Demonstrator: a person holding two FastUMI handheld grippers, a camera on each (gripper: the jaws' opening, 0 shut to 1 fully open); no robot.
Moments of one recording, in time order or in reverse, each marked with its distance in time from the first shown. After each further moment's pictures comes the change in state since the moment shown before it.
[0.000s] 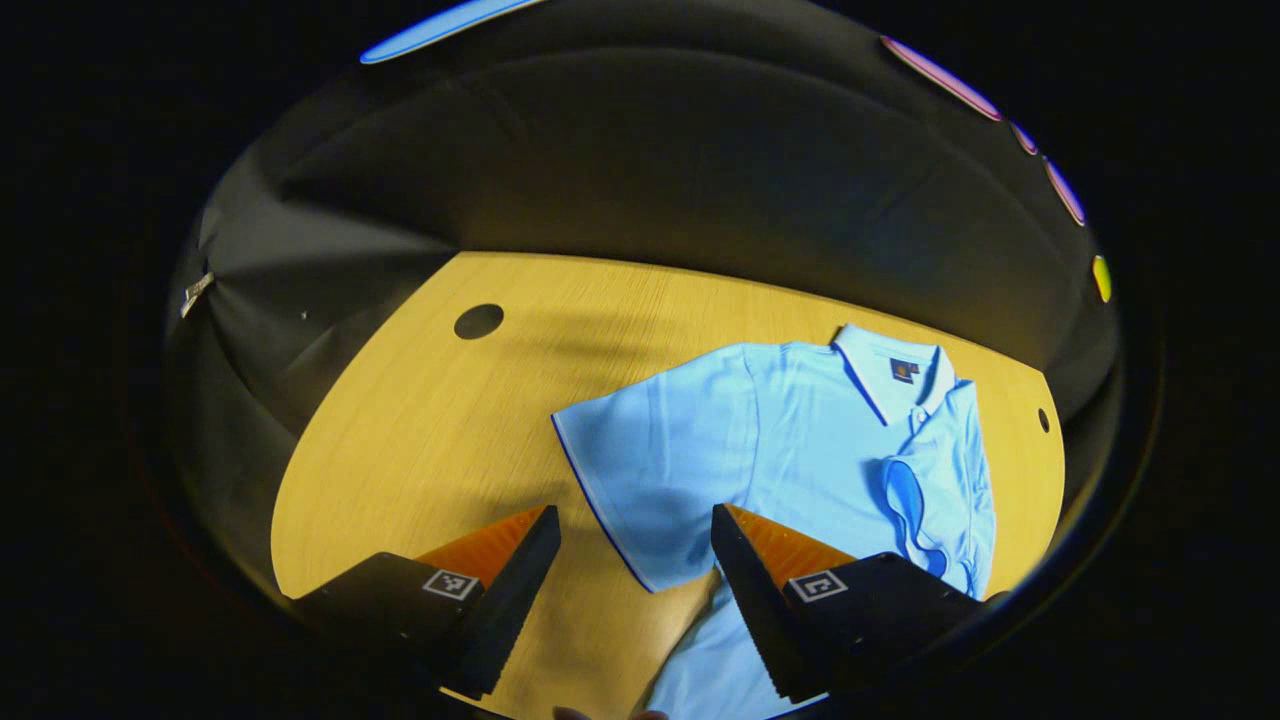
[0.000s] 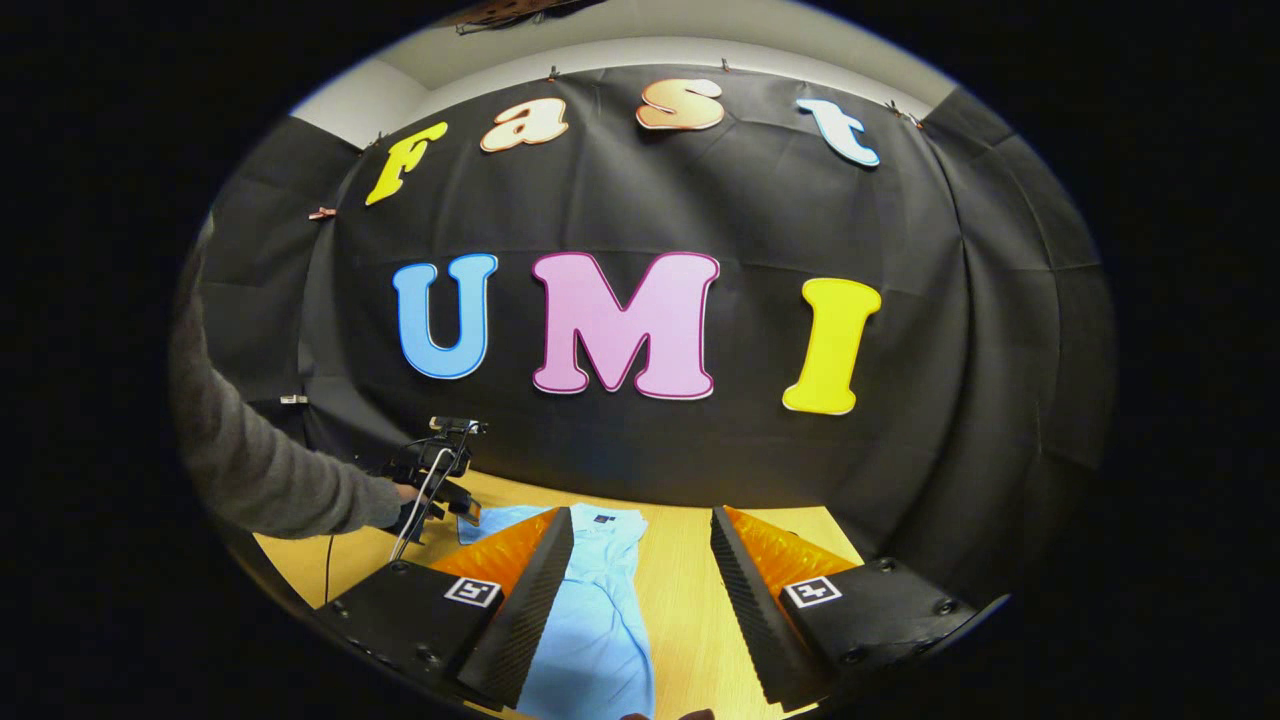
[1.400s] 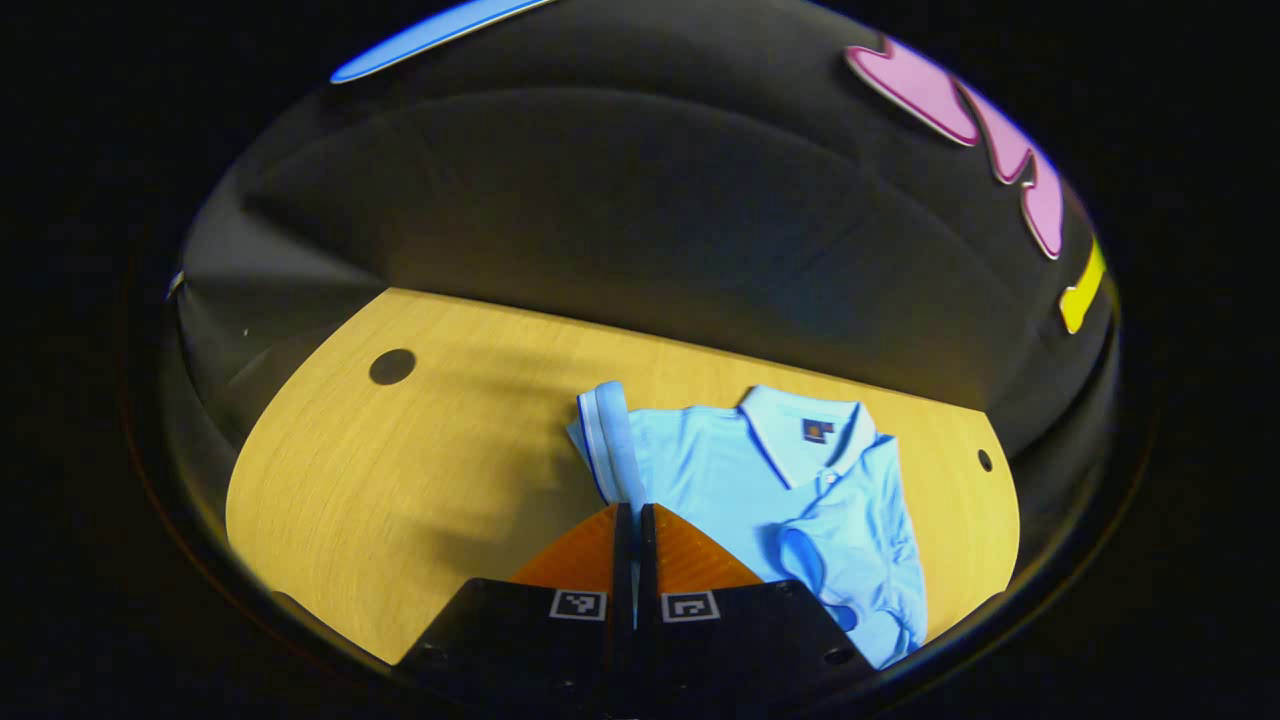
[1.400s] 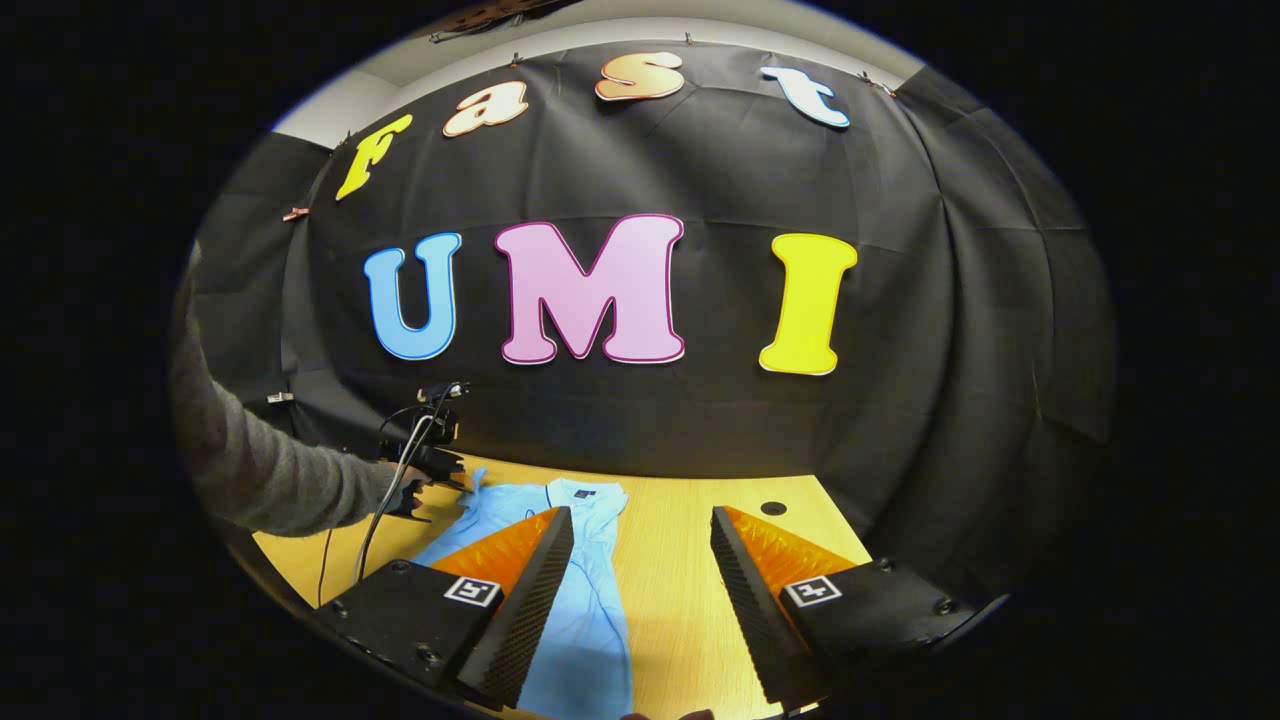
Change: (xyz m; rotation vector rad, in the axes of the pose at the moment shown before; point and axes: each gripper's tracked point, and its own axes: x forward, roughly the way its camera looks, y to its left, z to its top) left arm -0.028 -0.095 0.050 -0.002 -0.171 -0.225; right arm 0.009 -0.041 -0.025 0.043 0.059 -0.023
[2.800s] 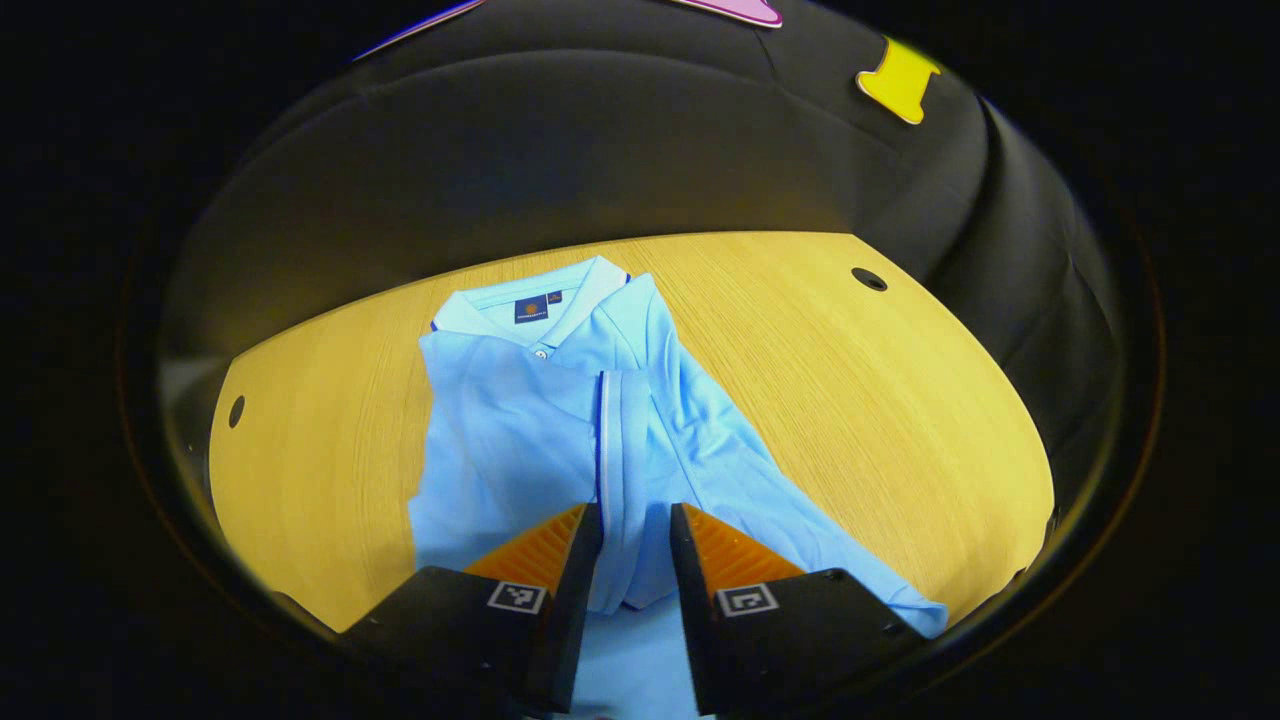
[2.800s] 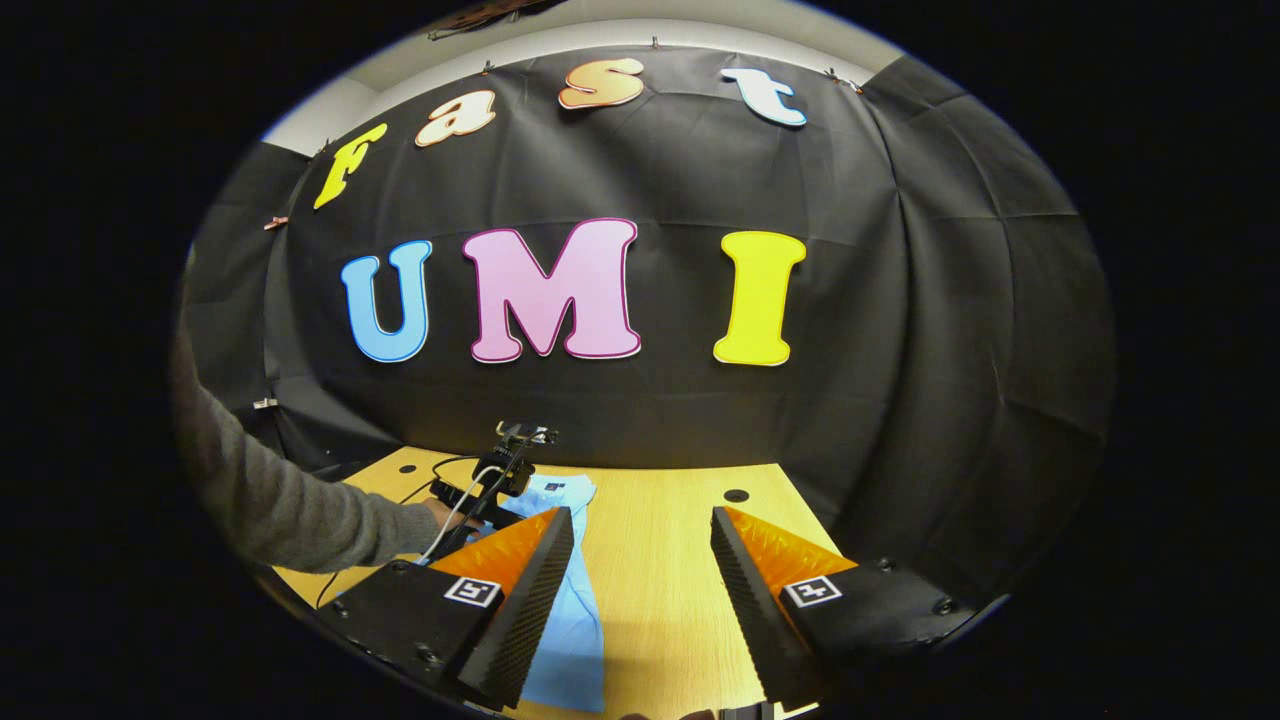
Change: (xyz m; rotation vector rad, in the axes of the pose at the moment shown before) left arm 0.010 -0.177 -0.132 0.405 0.185 -0.188; right arm -0.037 -0.045 -0.008 0.018 0.006 -0.074
